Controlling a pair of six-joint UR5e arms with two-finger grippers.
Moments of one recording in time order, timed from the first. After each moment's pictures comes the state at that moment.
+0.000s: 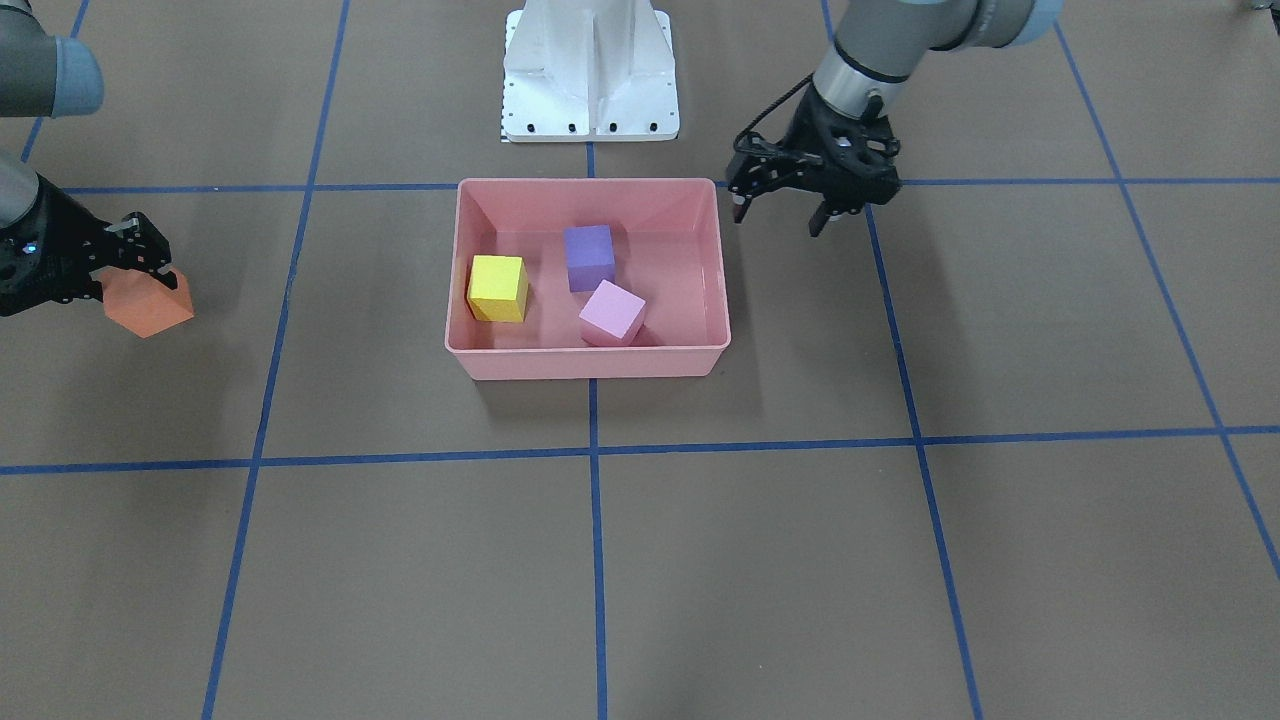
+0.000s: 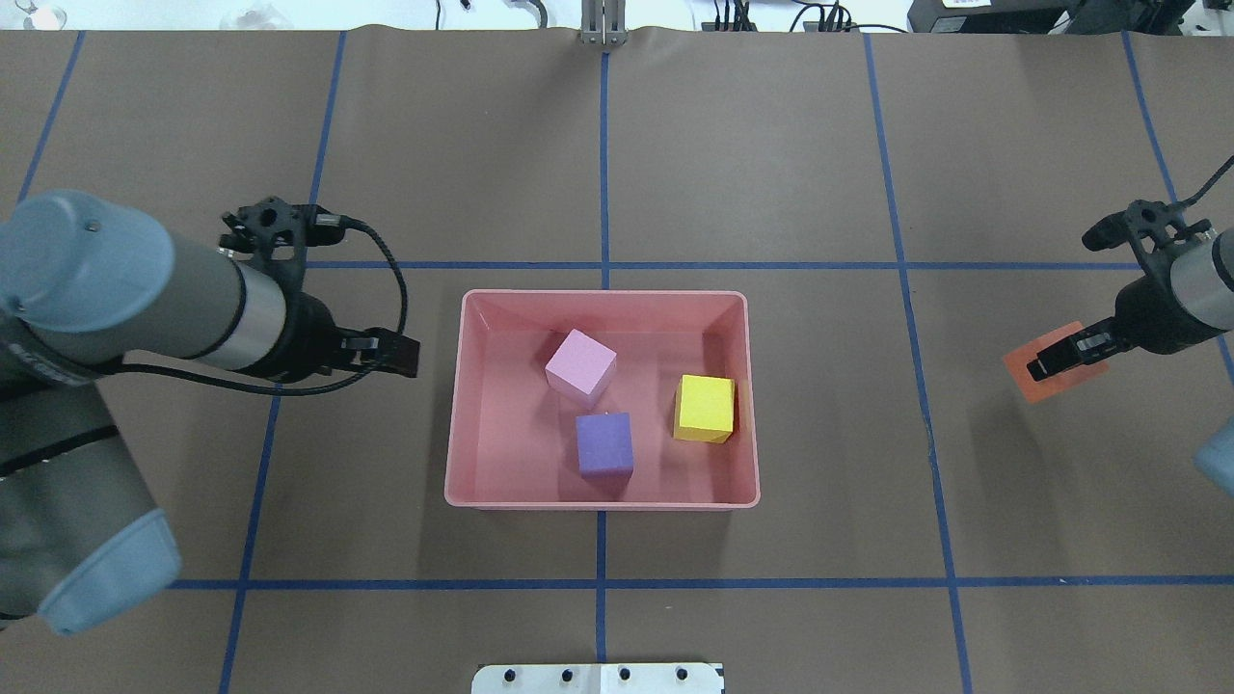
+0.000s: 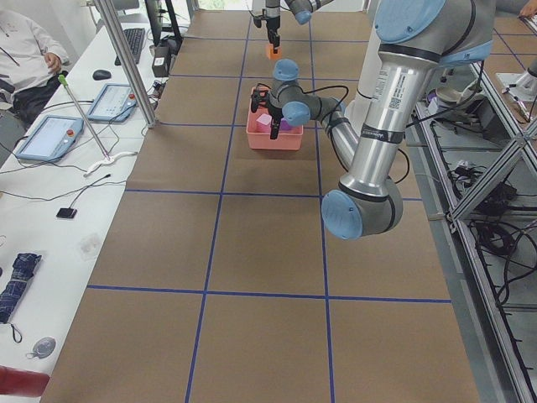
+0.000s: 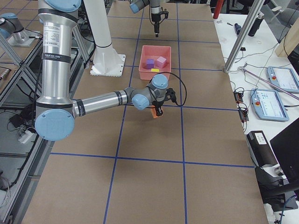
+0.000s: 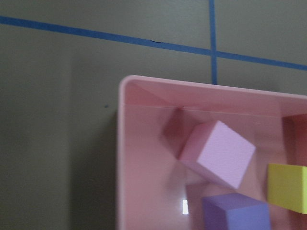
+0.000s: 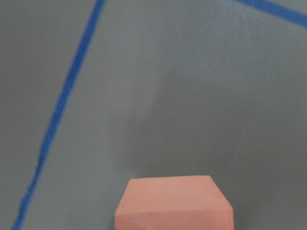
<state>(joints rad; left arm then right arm) -0.67 -1.82 -2.08 -1.75 -1.98 -1.05 0.98 -1.62 1.89 -1.22 2.30 0.53</state>
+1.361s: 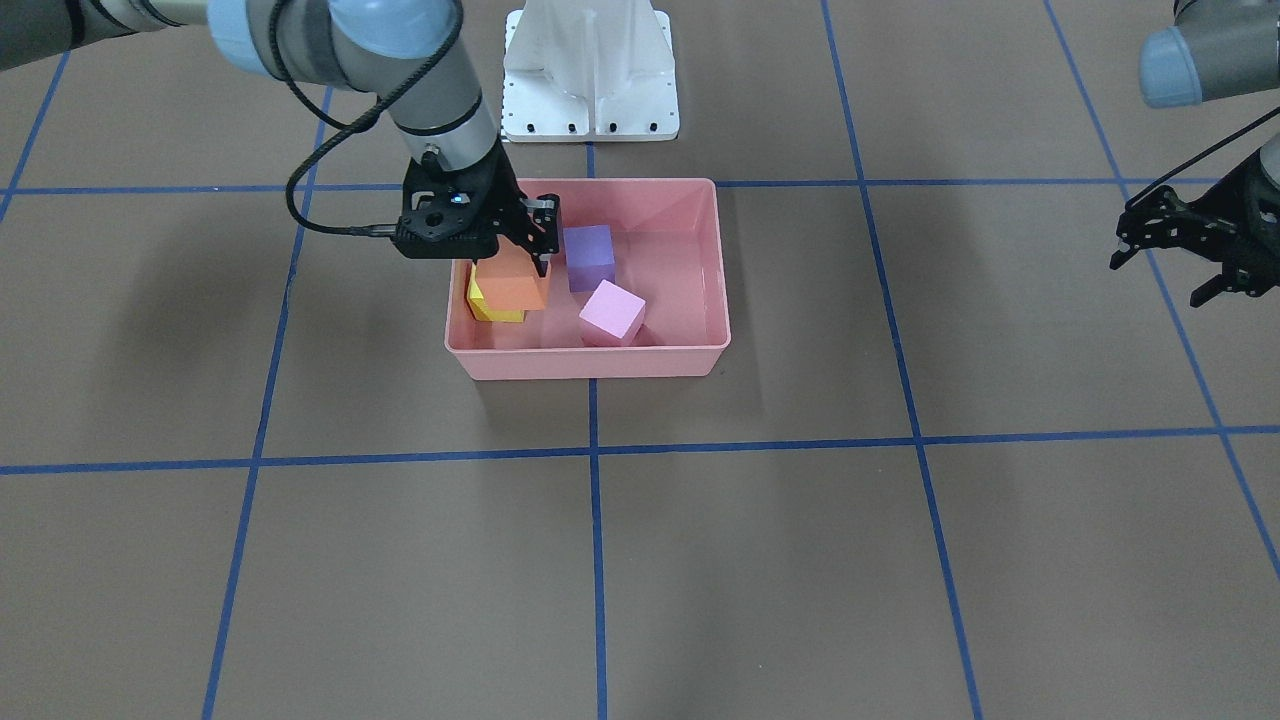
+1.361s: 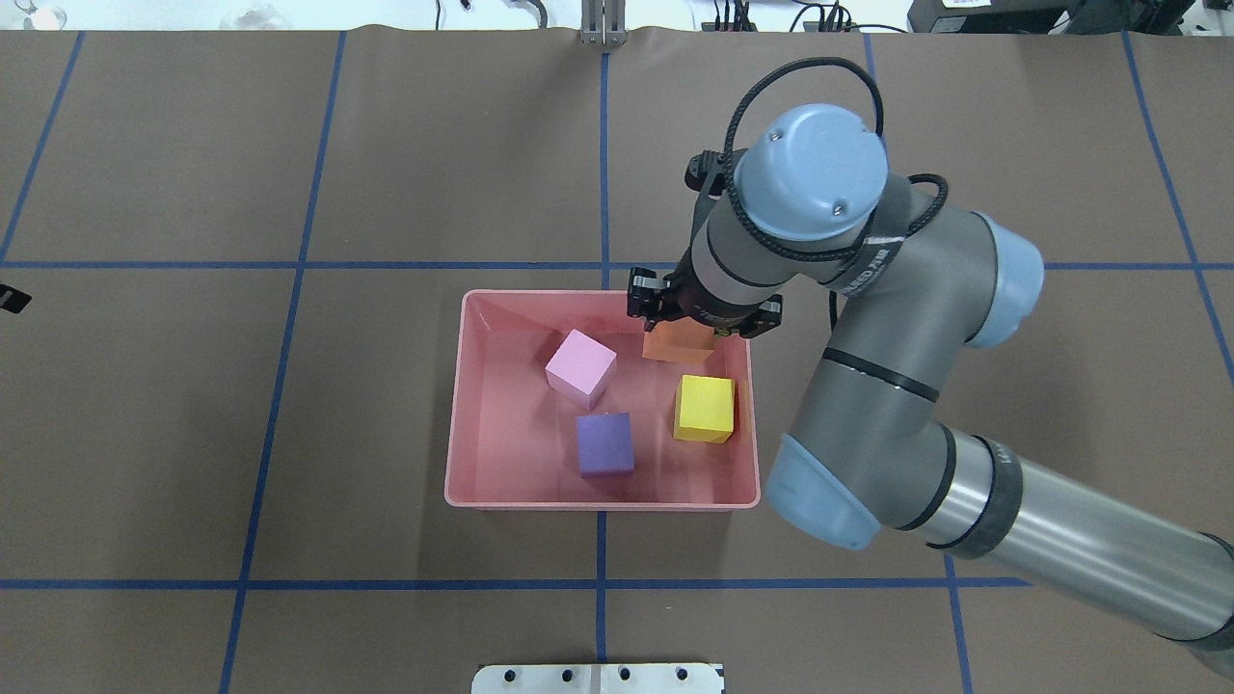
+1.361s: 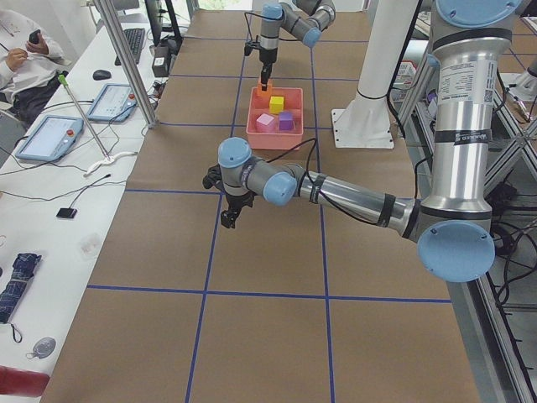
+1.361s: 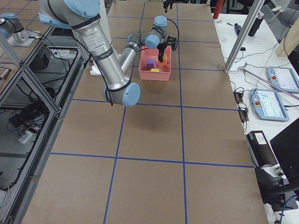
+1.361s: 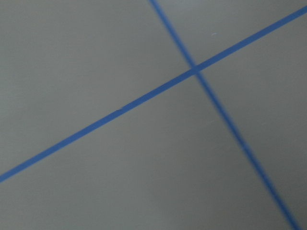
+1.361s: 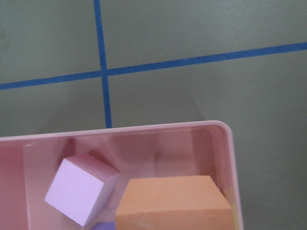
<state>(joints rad) -1.22 -1.56 -1.83 -1.76 -2.33 0.01 0.58 -0.90 1.81 -1.61 1.90 1.37</state>
